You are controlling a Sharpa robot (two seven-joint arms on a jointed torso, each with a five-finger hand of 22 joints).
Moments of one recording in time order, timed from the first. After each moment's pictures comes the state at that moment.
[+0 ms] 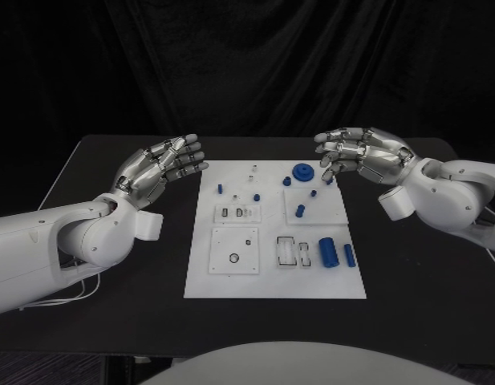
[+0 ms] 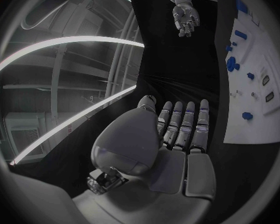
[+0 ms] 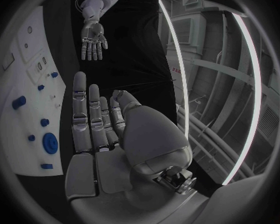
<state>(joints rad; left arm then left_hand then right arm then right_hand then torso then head) 1.19 -1.05 -0.21 1.65 0.11 -0.14 0.68 1.50 0.22 -0.23 0.29 0.67 0.58 0.11 0.18 0.07 0.43 0.17 0.50 0.07 0.45 0.19 0.39 0.07 0.17 0.47 0.29 0.27 0.10 1.36 -0.94 -0.25 1.51 -0.05 0.09 0.38 1.48 0.17 0.00 -0.07 0.56 0.60 0.13 0.55 0.21 0.49 0.15 0.92 0.25 0.81 0.08 0.76 0.40 0.17 1.06 0.16 0.63 0.28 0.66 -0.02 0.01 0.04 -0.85</state>
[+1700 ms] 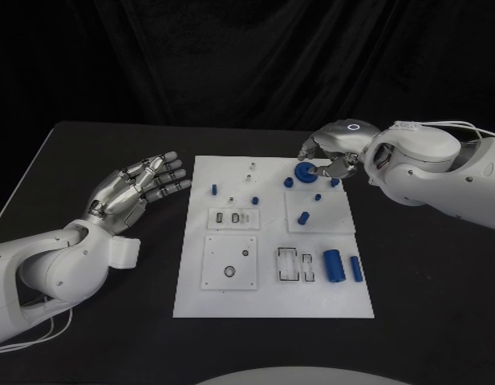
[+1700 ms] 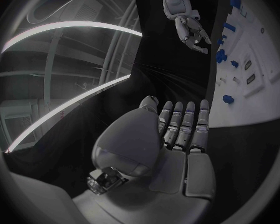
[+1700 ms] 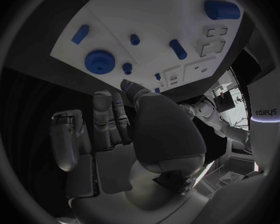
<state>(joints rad) 1.21 -1.12 -0.21 1.74 0.12 -0.13 0.68 1.53 0.22 -0.20 0.29 0.69 0.60 0.12 0.18 0.07 0.42 0.18 0.51 0.07 0.45 0.19 0.40 0.07 0.17 0.47 0.29 0.26 0.10 1.50 -0.83 -0.25 1.50 -1.67 -0.21 -0.09 1.37 -0.09 0.34 0.08 0.22 0.74 0.08 0.25 0.13 0.72 0.11 0.53 0.13 1.25 0.01 1.21 0.66 0.01 1.47 0.13 1.57 1.31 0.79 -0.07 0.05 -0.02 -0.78</state>
